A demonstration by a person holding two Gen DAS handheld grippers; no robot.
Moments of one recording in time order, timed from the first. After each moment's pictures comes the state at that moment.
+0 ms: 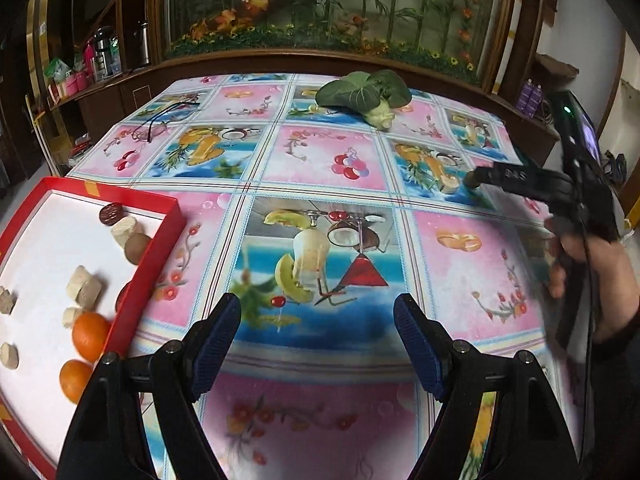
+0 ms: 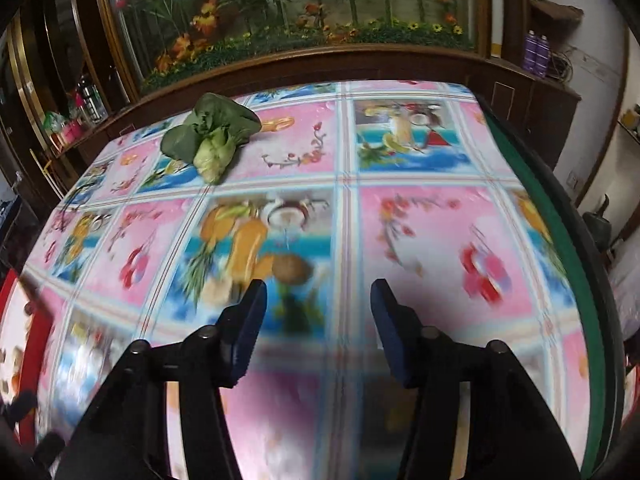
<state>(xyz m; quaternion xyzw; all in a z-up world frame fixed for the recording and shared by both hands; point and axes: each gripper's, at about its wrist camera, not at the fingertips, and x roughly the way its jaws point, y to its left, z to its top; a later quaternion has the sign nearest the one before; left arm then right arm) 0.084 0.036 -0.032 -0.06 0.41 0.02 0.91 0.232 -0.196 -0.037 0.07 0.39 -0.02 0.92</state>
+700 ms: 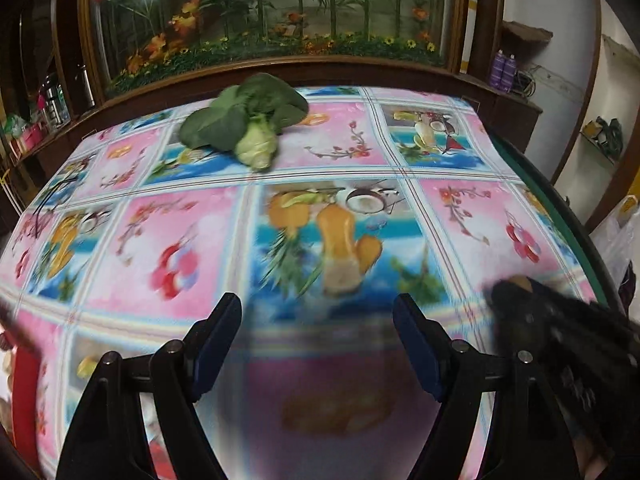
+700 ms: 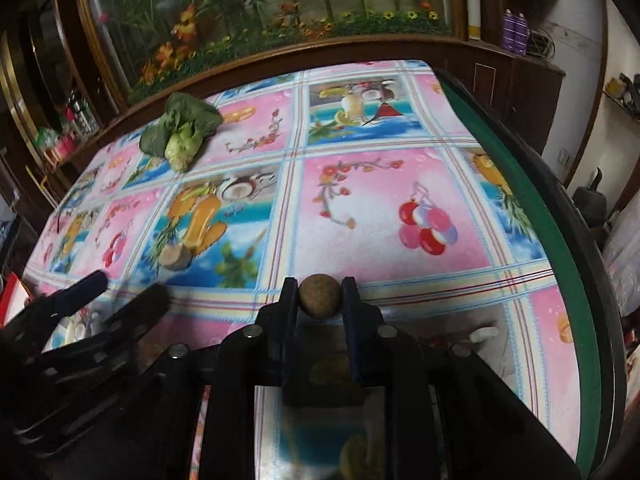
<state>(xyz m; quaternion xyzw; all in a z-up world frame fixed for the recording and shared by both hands) 0.213 -0.086 -0.047 0.00 0.41 -0.02 0.91 0.177 -0.246 -0.048 0.13 0.39 -0.02 0.91</state>
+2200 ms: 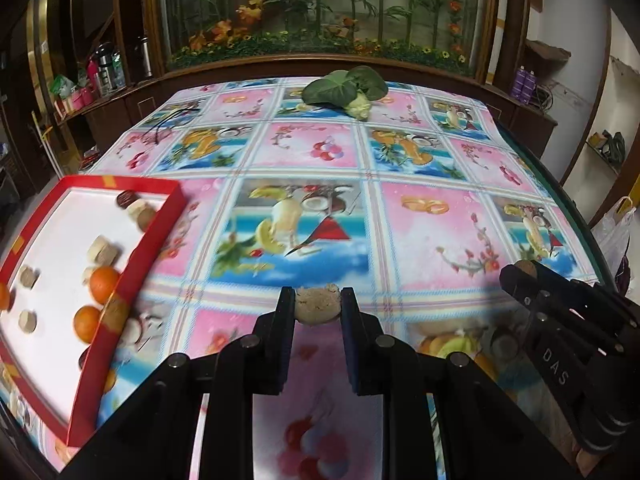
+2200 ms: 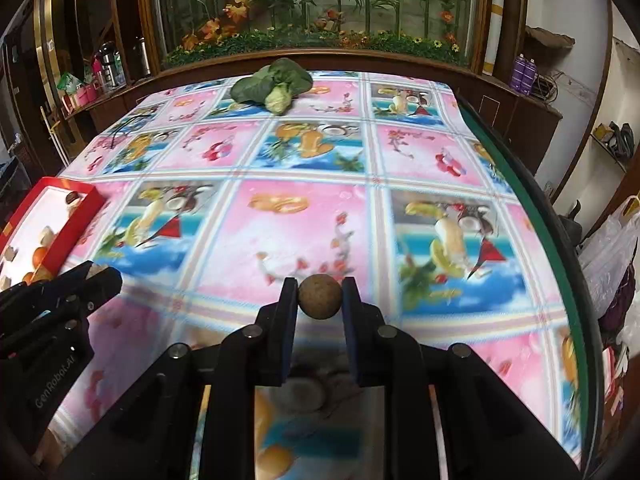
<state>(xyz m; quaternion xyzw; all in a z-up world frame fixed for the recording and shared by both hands) 0.035 0.002 -0.025 -0.03 0.41 0.03 0.91 0.043 -0.122 -0.030 0.02 0.38 -0.03 0.92</state>
